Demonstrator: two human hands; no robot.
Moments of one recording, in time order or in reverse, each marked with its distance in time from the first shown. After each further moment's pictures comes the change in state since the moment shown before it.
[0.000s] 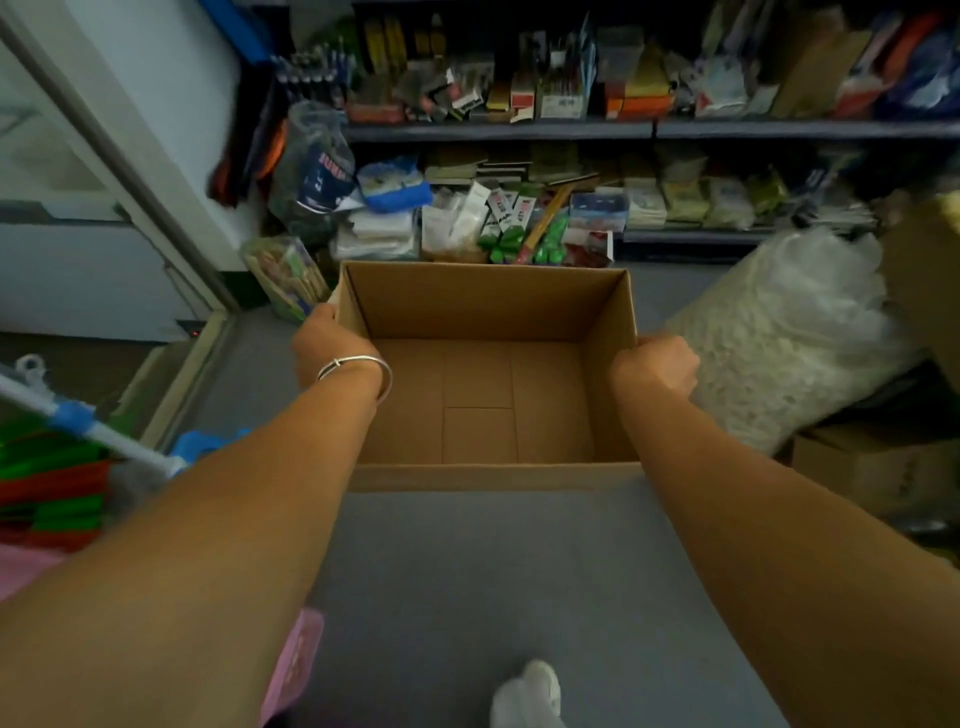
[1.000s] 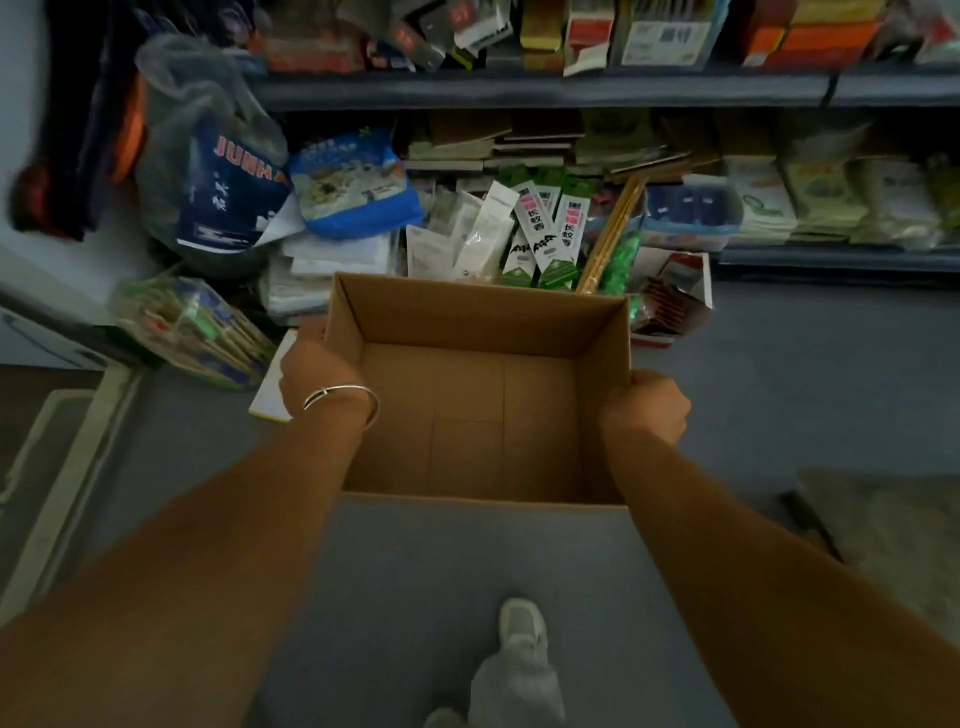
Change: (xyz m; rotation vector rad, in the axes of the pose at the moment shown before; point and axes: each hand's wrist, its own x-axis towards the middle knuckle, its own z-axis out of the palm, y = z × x) left_hand 0.429 0.082 0.389 0.123 -0.098 0.050; right_hand 0.398 -0.229 0.353 -0.090 -0.096 0.114
